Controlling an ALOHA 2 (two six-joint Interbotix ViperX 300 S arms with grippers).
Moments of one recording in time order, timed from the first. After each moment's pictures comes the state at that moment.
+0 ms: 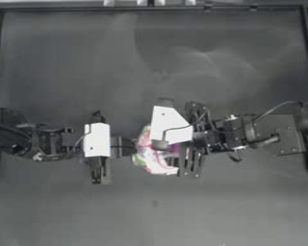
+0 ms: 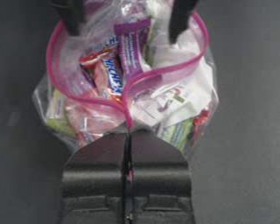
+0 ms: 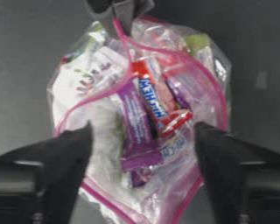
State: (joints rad) left arm -0.01 0.09 0.88 -0.24 -0.50 0.28; right arm -0.01 0.06 0.47 -0.27 0.54 0.40
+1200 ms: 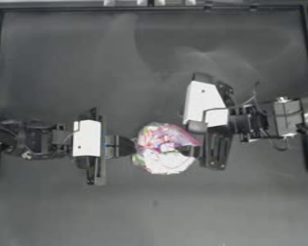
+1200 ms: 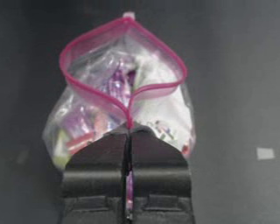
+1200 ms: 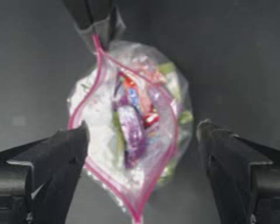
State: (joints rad) left arm -0.02 -0.05 0.88 -0.21 -0.45 0.28; right arm -0.01 -0.21 0.53 -0.30 0.58 0.40
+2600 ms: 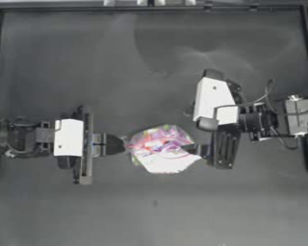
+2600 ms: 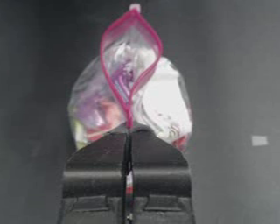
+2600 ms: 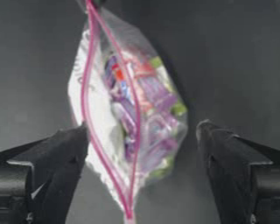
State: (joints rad) left arm -0.01 -0.15 0.95 -0.20 -0.45 0.30; right arm 0.00 -0.25 0.56 -0.30 0.58 0.42
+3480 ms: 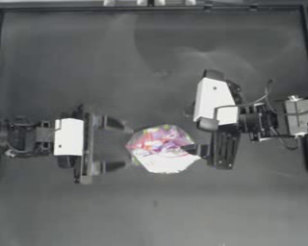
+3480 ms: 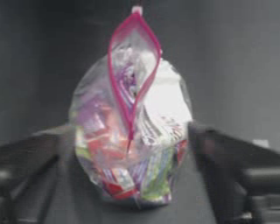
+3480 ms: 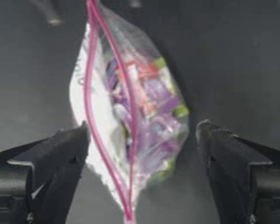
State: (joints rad) left arm -0.01 -0.15 0.95 -0.20 -0.45 0.30; right arm 0.00 -0.25 0.56 -0.30 0.57 0.42
